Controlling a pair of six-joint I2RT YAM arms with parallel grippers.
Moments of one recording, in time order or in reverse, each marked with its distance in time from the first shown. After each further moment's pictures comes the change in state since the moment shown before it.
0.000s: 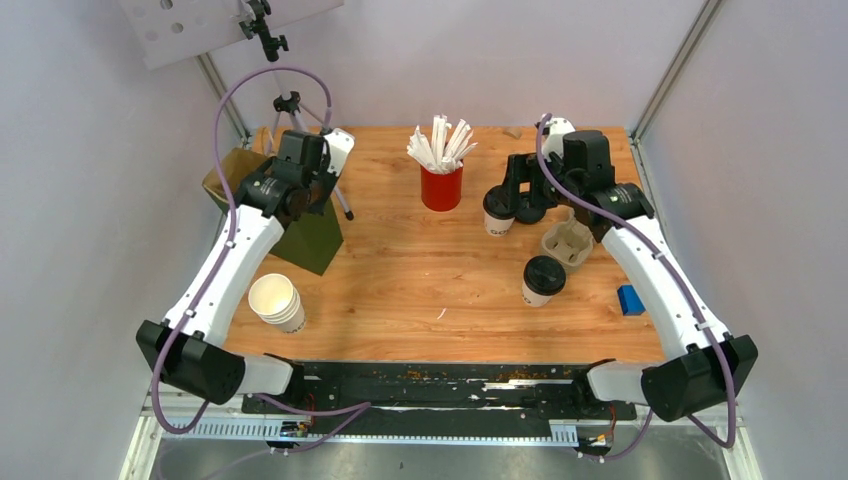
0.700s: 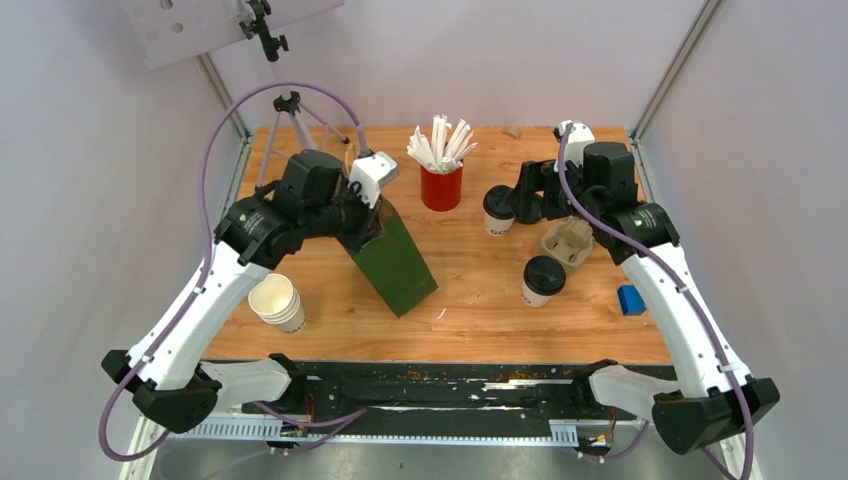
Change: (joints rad) left arm -0.285 -0.146 0.114 -0.147 0.444 -0.193; right arm 0.000 -0.132 -0.027 -0.026 0.003 0.000
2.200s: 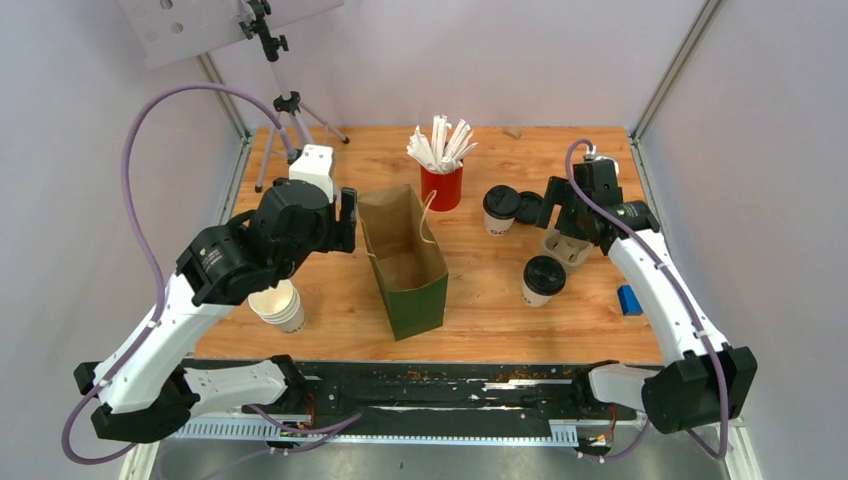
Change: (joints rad) left arm -0.267 -0.136 0.011 -0.103 -0.779 -0.464; right arm -0.080 0.051 -0.155 -0.131 0.376 0.247
